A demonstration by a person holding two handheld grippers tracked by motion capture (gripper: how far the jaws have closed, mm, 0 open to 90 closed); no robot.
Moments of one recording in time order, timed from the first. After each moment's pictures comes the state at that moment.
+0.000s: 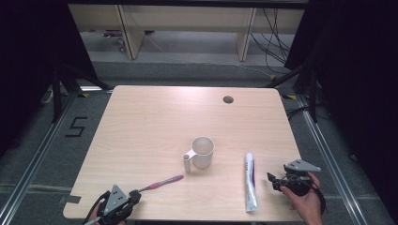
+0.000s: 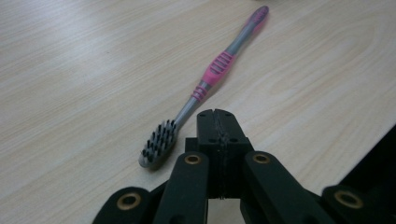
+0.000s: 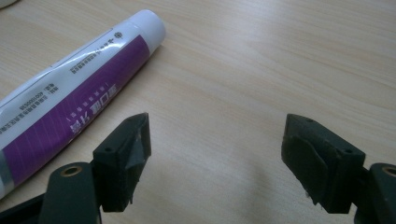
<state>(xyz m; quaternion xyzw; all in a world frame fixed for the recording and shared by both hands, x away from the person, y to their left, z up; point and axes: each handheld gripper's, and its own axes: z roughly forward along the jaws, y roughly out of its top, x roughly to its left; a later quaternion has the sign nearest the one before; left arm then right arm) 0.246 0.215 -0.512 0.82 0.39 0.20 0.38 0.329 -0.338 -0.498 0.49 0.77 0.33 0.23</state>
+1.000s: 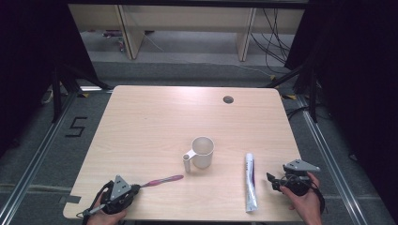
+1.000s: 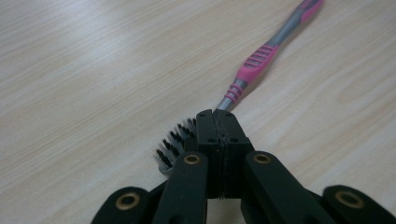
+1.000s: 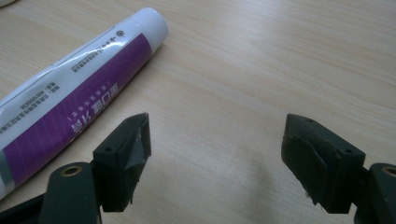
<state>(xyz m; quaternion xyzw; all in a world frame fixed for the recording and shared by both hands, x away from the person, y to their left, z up) 0.277 0.218 -0.519 0.82 0.40 0.22 0.34 0.330 -0.337 -0.500 0.49 0.78 0.33 0.23</state>
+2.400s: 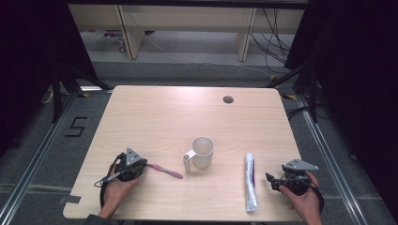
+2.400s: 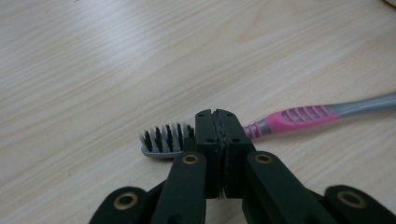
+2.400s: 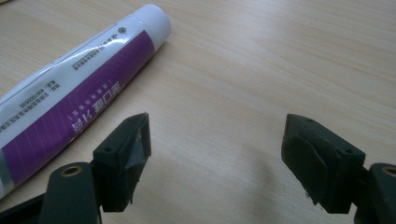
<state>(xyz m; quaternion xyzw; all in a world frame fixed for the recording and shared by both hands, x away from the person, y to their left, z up) 0.362 0.200 -0.516 0.81 0.44 0.24 0.32 0.334 -0.338 -0.503 0.47 0.79 0.33 0.23</state>
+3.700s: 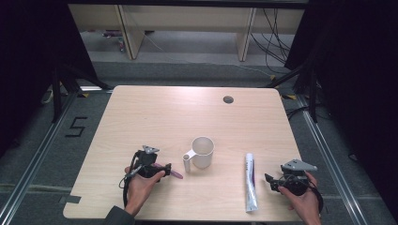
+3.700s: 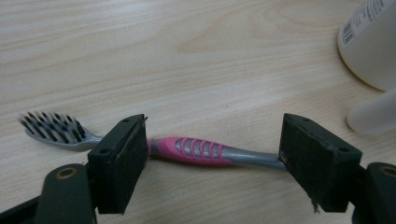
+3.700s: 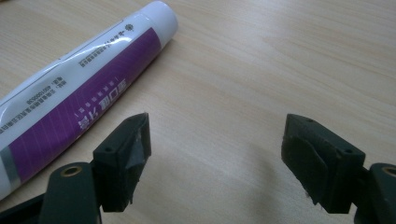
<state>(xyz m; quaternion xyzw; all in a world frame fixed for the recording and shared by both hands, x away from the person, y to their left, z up) 0.370 0.134 -0.502 0.75 0.57 0.16 0.31 0.330 -0.332 -0.501 0.49 0.78 0.32 0.21</state>
